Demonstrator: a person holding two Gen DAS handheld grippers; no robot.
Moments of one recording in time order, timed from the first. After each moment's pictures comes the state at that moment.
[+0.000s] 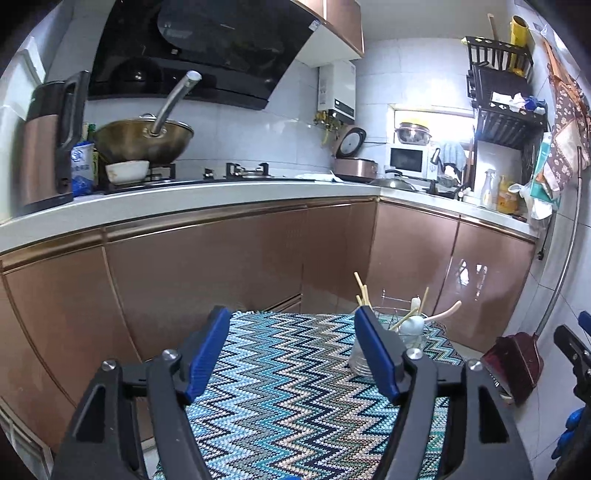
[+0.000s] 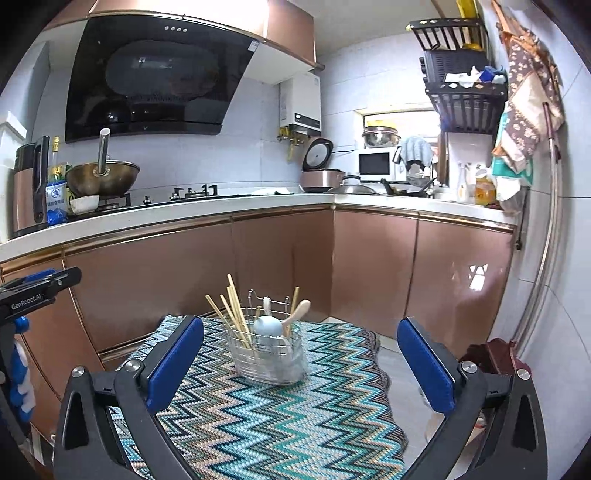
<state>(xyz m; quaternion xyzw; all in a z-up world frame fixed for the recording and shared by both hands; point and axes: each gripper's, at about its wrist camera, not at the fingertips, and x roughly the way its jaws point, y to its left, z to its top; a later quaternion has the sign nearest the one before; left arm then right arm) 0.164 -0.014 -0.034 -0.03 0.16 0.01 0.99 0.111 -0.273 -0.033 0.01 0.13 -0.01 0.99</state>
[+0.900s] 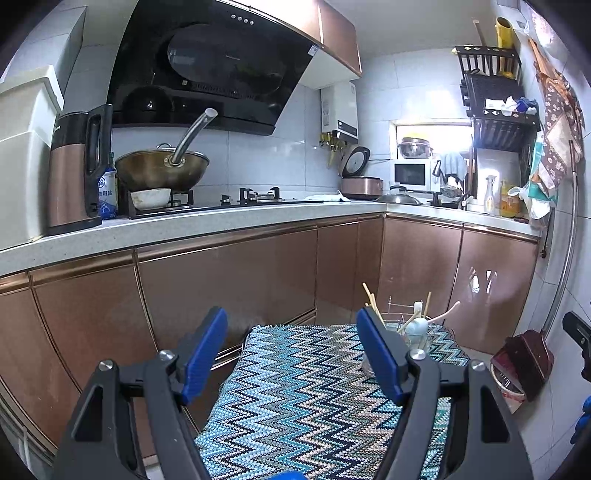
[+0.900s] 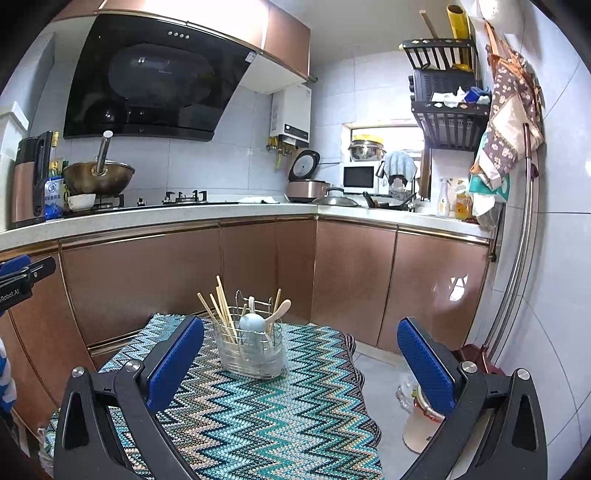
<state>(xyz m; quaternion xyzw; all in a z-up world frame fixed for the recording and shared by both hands) 0.116 -0.009 -0.028 0.00 0.12 0.02 0.99 0.071 -0.272 -0.025 -0.01 0.11 -0.04 0.99</state>
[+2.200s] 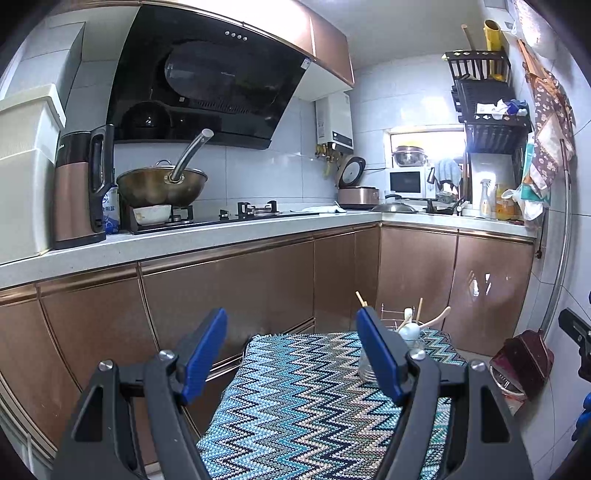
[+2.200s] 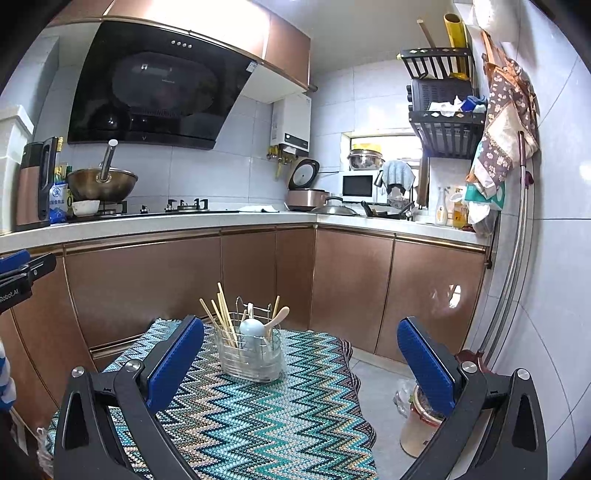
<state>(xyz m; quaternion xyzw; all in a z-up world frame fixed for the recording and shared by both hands) 0.099 -0.017 -0.020 0.01 0.10 0.02 0.99 0.055 -0.277 -0.021 -0.01 0.10 -0.04 0.99</state>
